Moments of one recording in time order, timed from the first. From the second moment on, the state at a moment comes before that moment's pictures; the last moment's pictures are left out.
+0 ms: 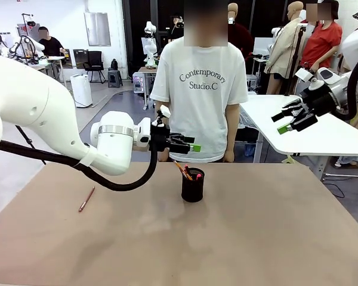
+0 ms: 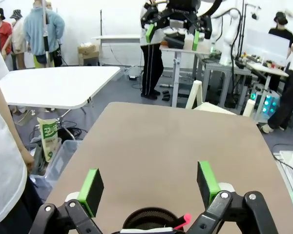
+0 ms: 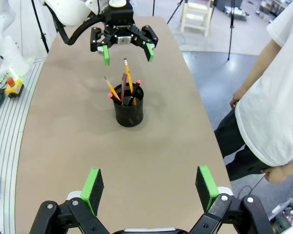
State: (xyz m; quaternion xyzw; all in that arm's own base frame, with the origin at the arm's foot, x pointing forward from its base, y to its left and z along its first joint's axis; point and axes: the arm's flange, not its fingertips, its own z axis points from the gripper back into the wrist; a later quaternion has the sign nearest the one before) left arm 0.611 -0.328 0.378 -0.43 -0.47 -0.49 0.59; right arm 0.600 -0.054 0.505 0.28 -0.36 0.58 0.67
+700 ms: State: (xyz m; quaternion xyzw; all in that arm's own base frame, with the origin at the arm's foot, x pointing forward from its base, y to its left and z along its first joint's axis) left arm 0.564 -0.251 0.474 -0.35 -0.25 -0.58 0.69; right arm 0.600 -0.055 0.504 0.28 -0.36 0.58 0.67
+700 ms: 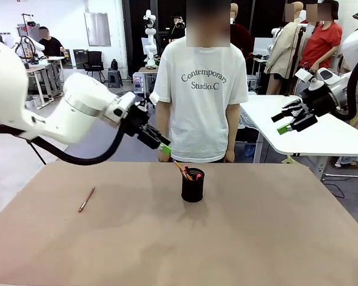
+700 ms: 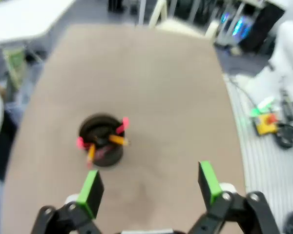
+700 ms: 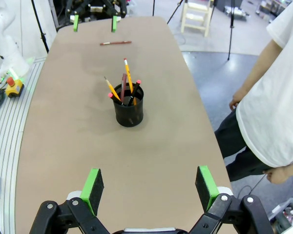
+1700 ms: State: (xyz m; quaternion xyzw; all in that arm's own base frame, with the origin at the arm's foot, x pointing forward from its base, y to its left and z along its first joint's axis) left arm 0.575 -0.174 0.432 -0.12 -0.03 -0.36 0.93; right arm 0.600 -0.055 0.505 0.28 -0.36 0.58 0.67
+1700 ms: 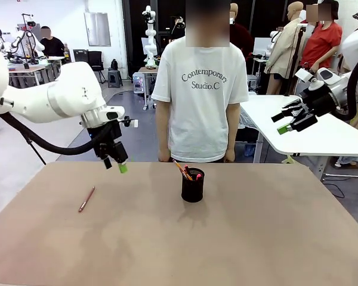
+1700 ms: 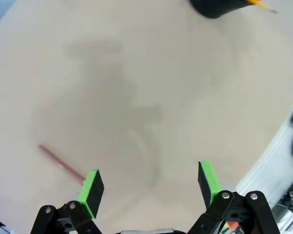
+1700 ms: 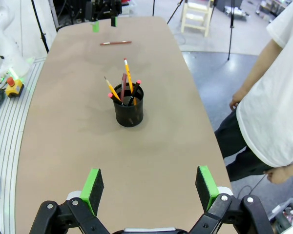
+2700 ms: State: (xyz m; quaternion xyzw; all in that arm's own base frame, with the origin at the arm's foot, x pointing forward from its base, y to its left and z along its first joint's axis) left arm 0.568 -0.116 0.389 0.00 -0.05 -0.27 0.96; right arm 0.600 -0.055 0.504 0.28 -0.36 0.58 0.67
